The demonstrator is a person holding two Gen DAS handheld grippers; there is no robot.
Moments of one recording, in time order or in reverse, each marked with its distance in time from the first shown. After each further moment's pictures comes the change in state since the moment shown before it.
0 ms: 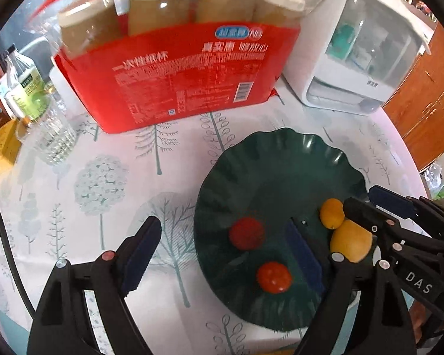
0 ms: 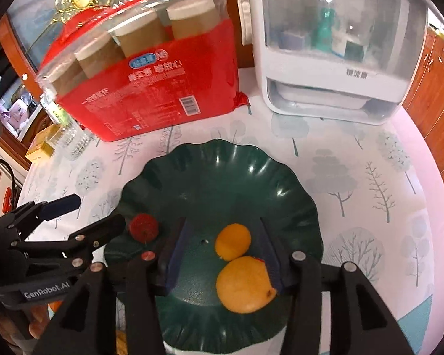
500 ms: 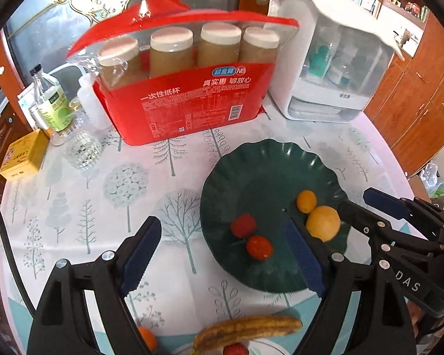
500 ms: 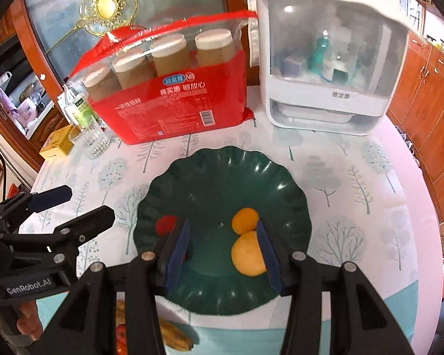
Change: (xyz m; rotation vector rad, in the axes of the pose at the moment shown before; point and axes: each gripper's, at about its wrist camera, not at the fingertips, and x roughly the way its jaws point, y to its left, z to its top) left arm -0.081 -0.009 -0.017 0.017 -0.067 0.017; right arm -0.063 0.014 -0.017 -0.011 -0.057 0.002
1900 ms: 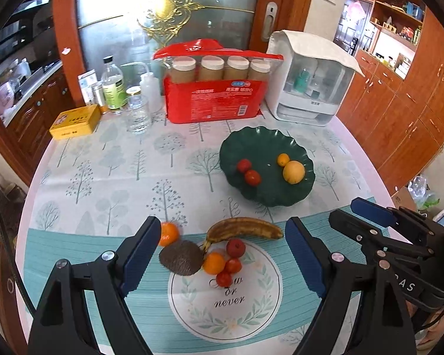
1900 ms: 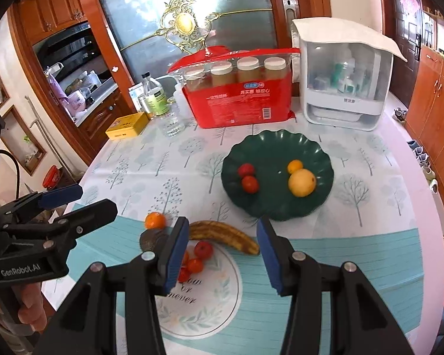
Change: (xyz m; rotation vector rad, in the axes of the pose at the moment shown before) left arm -0.183 0.021 -0.147 -0.093 -0.116 0.016; right arm -0.145 0.069 -0.115 -0.075 -0.080 0.146
